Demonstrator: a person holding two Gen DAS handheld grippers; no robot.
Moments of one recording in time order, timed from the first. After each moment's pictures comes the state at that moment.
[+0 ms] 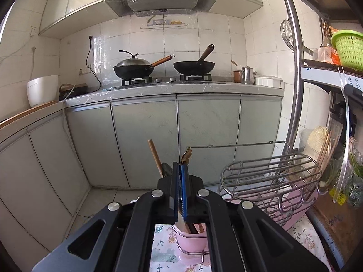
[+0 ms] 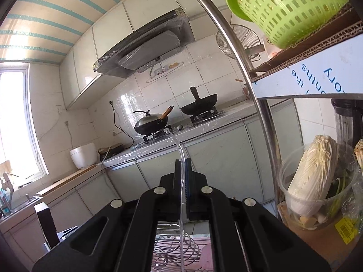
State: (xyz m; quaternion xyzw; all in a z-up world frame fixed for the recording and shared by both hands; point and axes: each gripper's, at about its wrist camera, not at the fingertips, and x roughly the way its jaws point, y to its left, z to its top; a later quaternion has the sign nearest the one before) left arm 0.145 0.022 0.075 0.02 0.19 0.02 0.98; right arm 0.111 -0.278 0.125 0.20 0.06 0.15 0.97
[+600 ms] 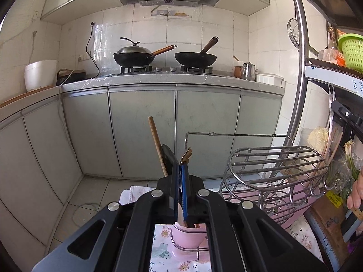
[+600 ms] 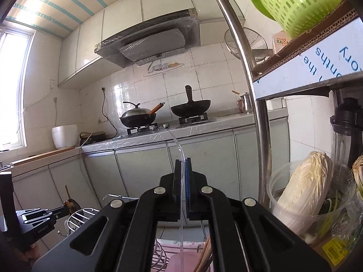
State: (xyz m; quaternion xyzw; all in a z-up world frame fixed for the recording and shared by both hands) left arm 0.154 0.036 0.053 -0.01 0.21 0.01 0.98; right arm 0.141 -0.257 0.088 0.12 0.04 0.12 0.99
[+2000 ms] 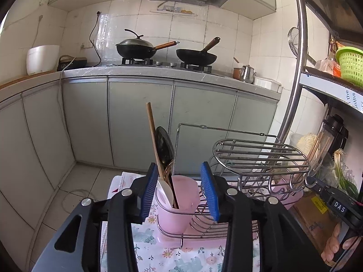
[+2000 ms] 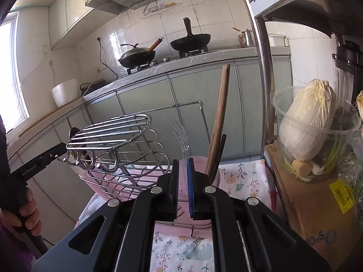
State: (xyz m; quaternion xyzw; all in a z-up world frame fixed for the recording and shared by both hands) left arm 0.127 0.038 0.053 -0.06 0.22 0.00 0.97; right arm 0.118 -0.241 0.023 0.12 0.24 0.14 0.95
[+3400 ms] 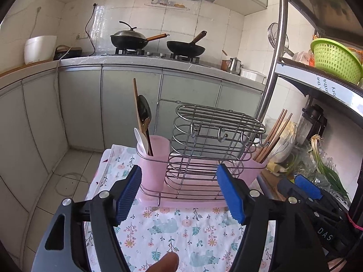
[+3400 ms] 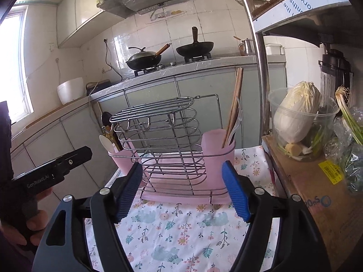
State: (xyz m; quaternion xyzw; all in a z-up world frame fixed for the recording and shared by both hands) left arm 0.049 0.004 0.047 -0.08 0.24 -0.03 0.97; right arm 0.019 -0.206 0.026 0.10 0.21 0.13 0.96
